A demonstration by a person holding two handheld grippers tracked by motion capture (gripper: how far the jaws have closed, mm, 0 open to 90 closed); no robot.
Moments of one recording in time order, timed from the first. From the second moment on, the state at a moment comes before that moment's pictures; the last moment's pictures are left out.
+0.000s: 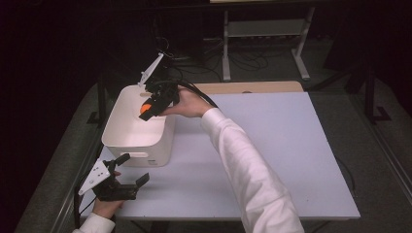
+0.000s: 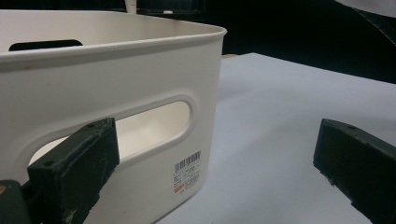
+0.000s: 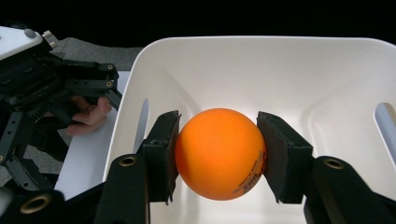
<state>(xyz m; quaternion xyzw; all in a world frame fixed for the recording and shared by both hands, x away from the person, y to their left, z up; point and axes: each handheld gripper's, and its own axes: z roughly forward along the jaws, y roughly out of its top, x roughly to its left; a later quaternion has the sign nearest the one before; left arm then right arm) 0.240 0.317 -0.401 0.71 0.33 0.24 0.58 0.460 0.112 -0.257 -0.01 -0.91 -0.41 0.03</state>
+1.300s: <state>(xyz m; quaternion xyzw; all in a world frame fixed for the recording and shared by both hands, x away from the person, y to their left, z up) 0.240 0.317 -0.401 0.71 0.33 0.24 0.58 0.460 0.069 -0.250 -0.09 -0.90 -0.43 -0.02</state>
